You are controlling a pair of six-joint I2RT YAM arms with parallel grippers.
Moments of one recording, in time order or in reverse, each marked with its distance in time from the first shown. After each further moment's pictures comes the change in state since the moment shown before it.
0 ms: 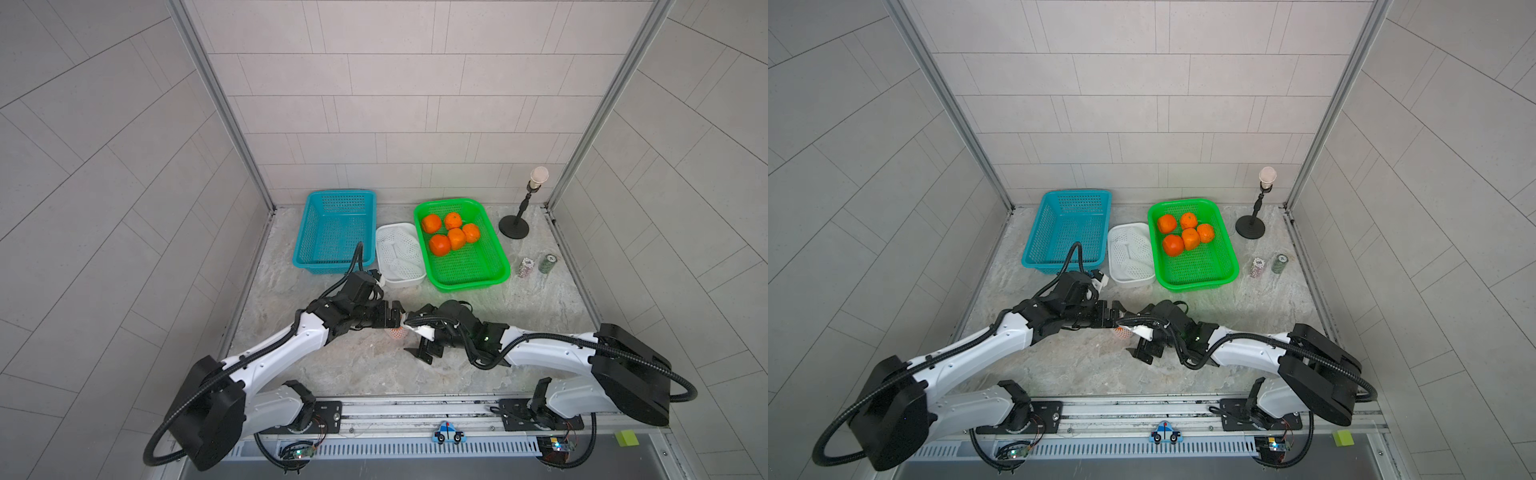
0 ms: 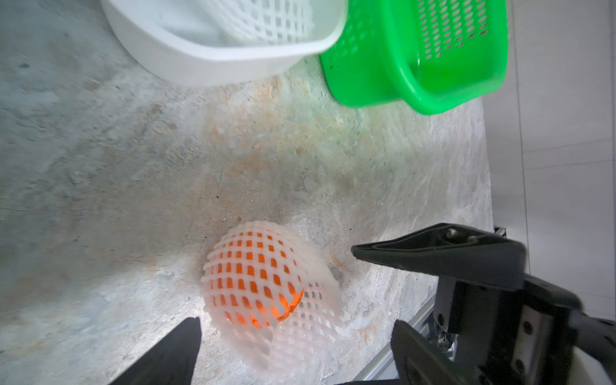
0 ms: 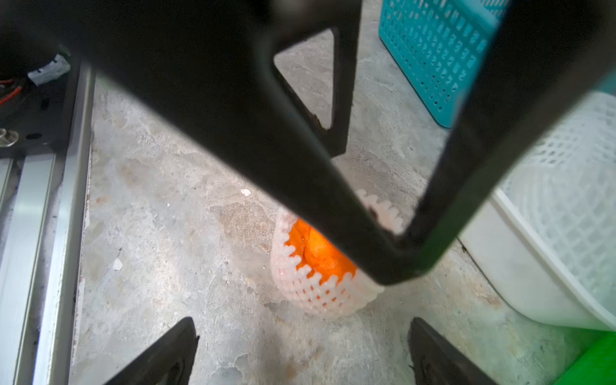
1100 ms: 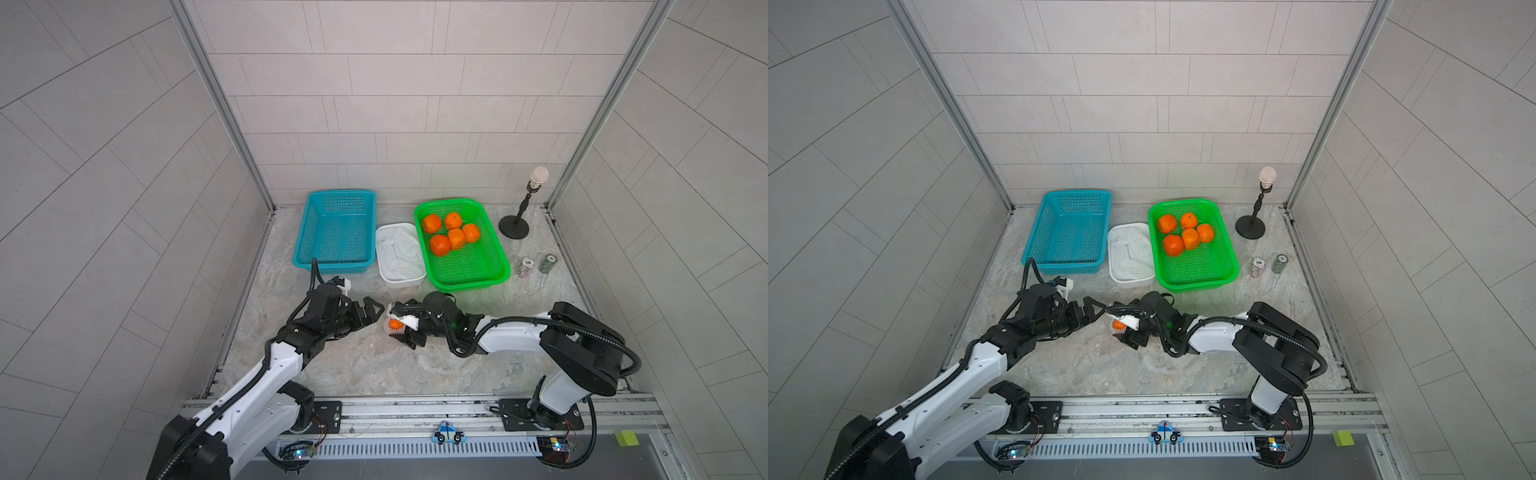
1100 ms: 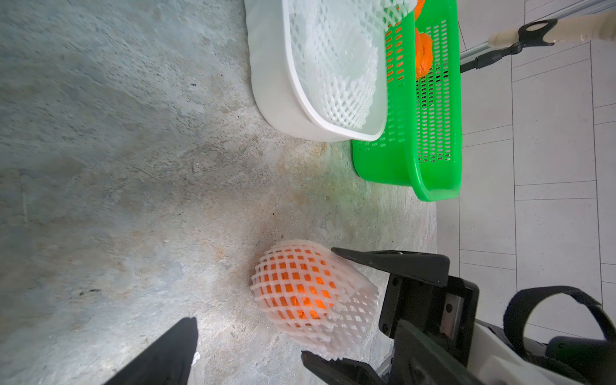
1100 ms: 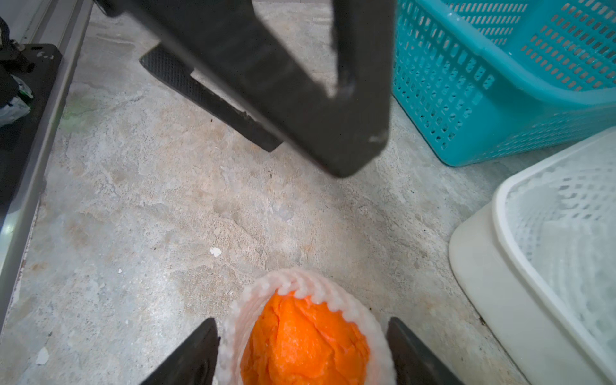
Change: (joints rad) left arm 0.211 -0.246 -0.233 0.118 0.065 -0.196; right arm -0.035 0.262 0.116 0.200 -0.077 -0.012
